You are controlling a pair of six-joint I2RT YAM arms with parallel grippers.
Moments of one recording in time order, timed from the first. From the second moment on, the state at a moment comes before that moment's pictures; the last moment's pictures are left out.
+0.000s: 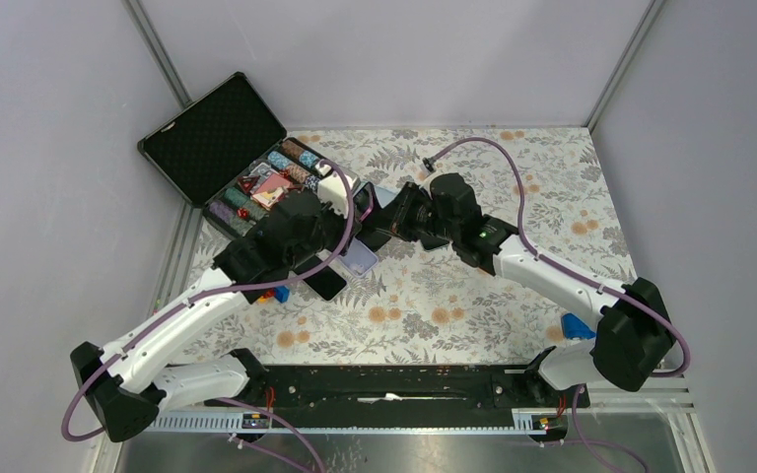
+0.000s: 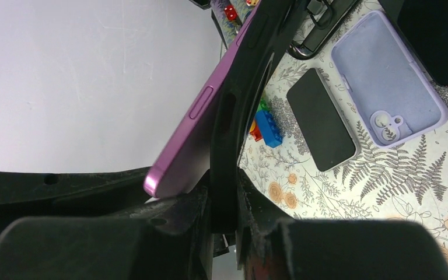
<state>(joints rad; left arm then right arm) -0.78 1.06 1.06 -0.42 -0.11 -0.10 0.74 1.41 1.05 0.00 -0.23 1.11</state>
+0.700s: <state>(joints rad) -0.78 1.12 1.10 -0.42 -0.29 -0.14 0.73 1.41 1.11 -0.08 -0.26 1.11</state>
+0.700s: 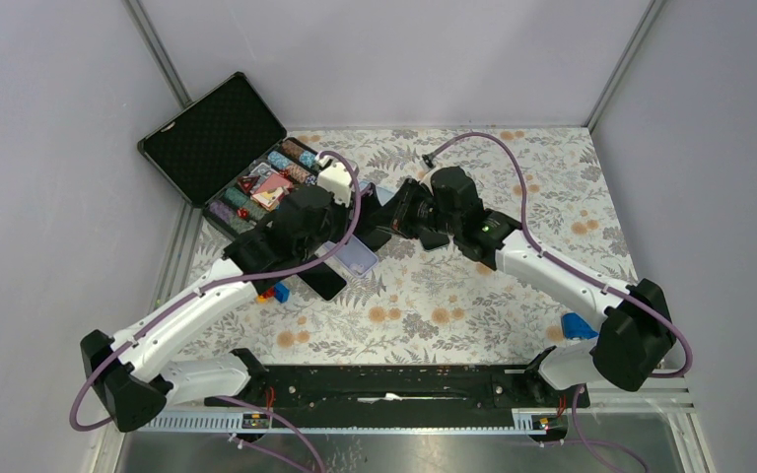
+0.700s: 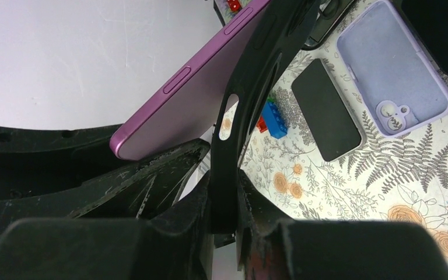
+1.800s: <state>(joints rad) -0.75 0.87 1.07 -0.36 -0.29 -0.13 0.57 1.28 0.93 -0.25 -0.24 0.90</state>
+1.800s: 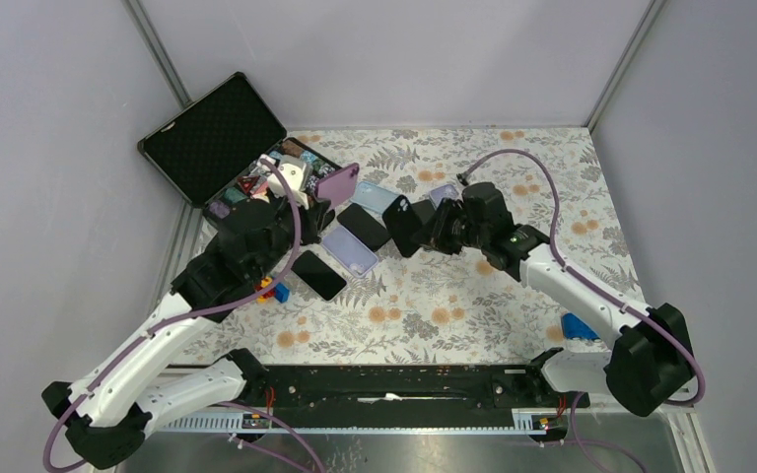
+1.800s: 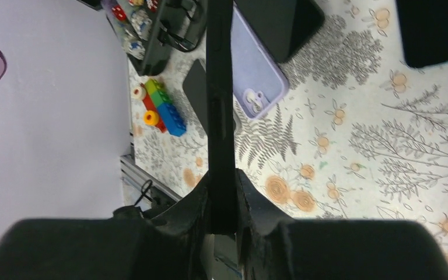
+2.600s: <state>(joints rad) -0.85 1.00 1.04 -0.38 -0.15 -0.10 0.43 0.96 0.40 -0.29 -0.19 0.96</state>
